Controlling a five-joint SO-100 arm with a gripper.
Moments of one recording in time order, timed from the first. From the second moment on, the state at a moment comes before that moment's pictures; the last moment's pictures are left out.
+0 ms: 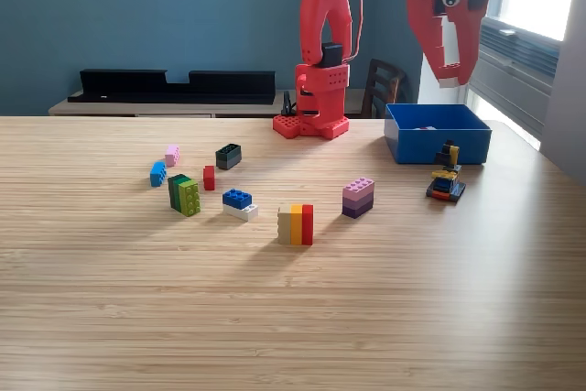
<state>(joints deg) -45.2 94.9 74.7 88.7 -3.2</state>
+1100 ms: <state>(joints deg) -64.6 89.8 86.4 92.4 -8.3</state>
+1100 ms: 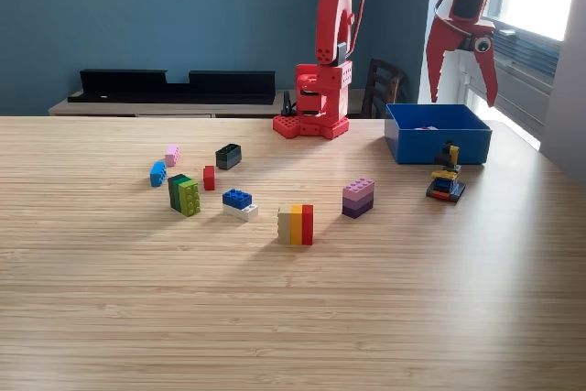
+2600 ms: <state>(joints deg) -17.0 89.8 89.4 82.4 -0.4</state>
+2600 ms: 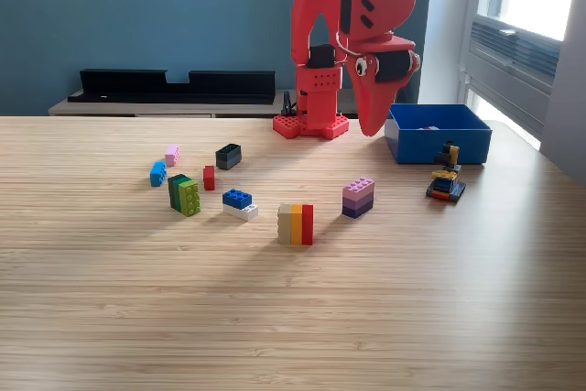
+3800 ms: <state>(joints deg) 12.8 89.8 91.4 73.2 -2.5</state>
